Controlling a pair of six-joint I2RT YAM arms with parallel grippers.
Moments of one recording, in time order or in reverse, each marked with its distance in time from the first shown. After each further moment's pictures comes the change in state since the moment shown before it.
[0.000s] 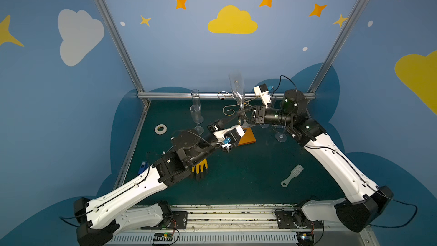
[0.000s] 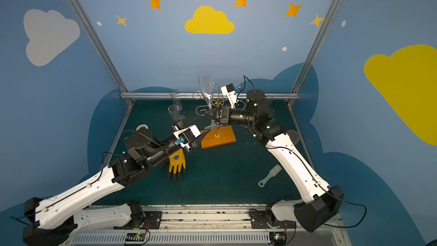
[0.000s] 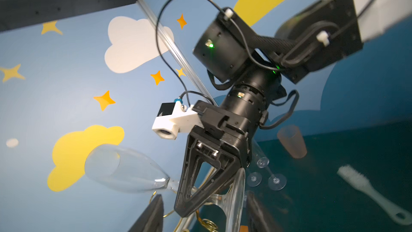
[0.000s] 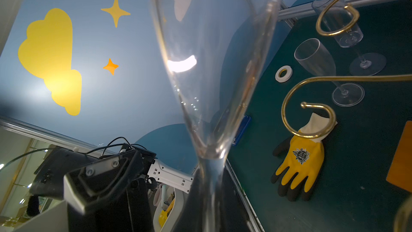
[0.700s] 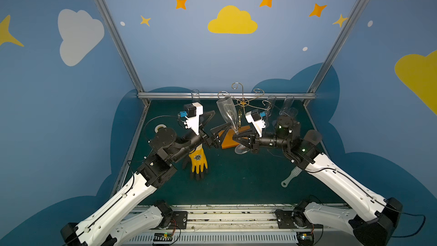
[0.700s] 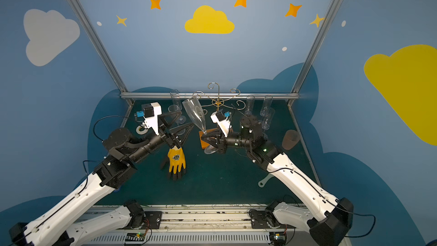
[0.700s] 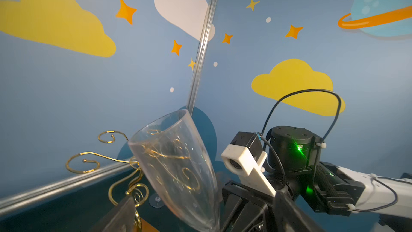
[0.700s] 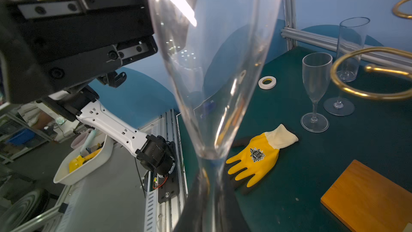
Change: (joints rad) left arm 0.257 -0.115 -0.116 0.032 0.264 -0.900; right arm 0.197 -0.195 -0.367 0.137 0.142 -0.541
